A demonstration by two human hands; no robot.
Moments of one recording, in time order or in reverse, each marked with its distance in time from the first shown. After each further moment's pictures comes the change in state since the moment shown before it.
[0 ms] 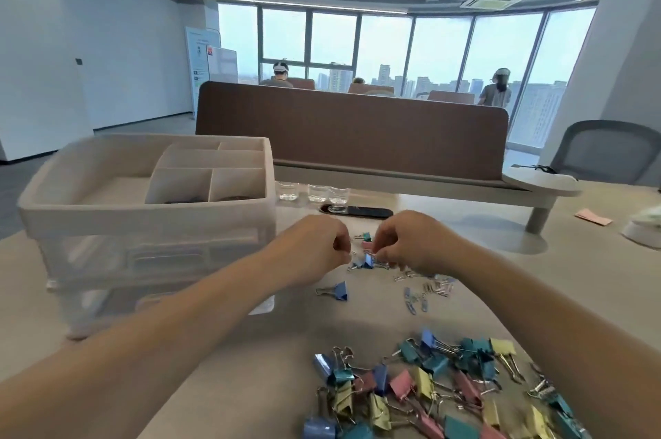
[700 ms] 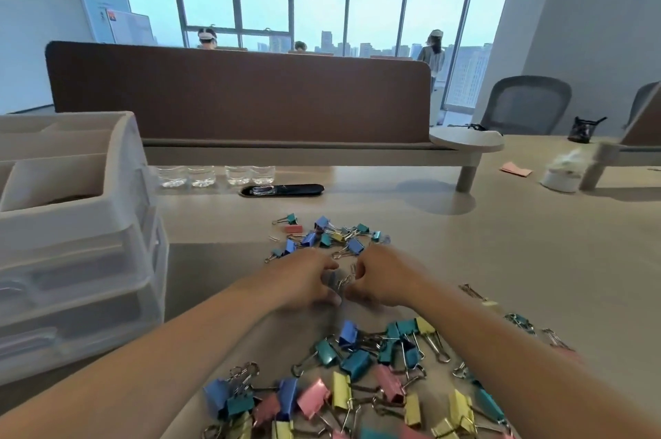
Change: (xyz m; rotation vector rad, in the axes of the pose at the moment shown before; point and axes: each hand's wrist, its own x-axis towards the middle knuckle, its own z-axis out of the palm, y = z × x) left_hand 0.094 0.029 0.142 -0.039 -0.365 0.070; right_hand -0.011 0.123 0.062 -0.068 -0.062 0.257
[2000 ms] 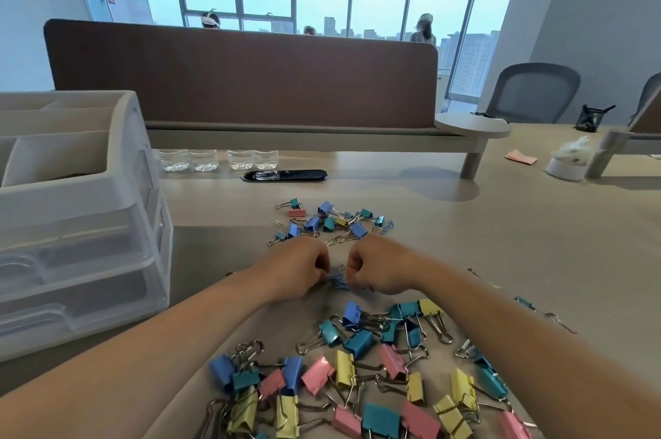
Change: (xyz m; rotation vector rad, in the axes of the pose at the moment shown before) left_hand -0.022 -0.003 0.000 0.015 0.089 0.028; right_hand -0.006 -0.012 -0.003 0.137 -0.187 -0.114
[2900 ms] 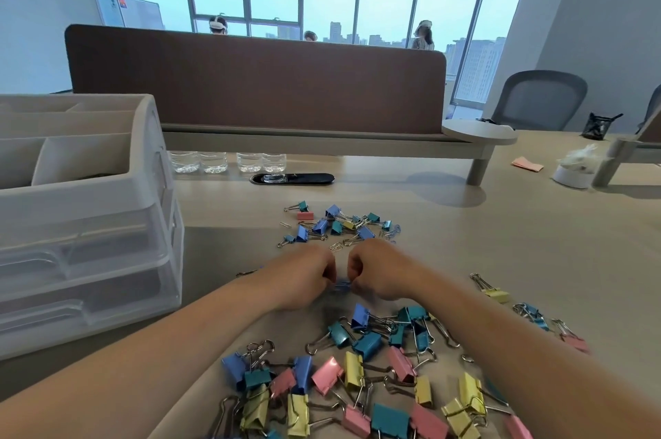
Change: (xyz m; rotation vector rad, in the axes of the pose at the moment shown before) left_hand -0.018 0.007 -0.007 0.038 -0.035 0.014; right_hand 0.004 -0.012 0.009 -0.086 0.092 0.036
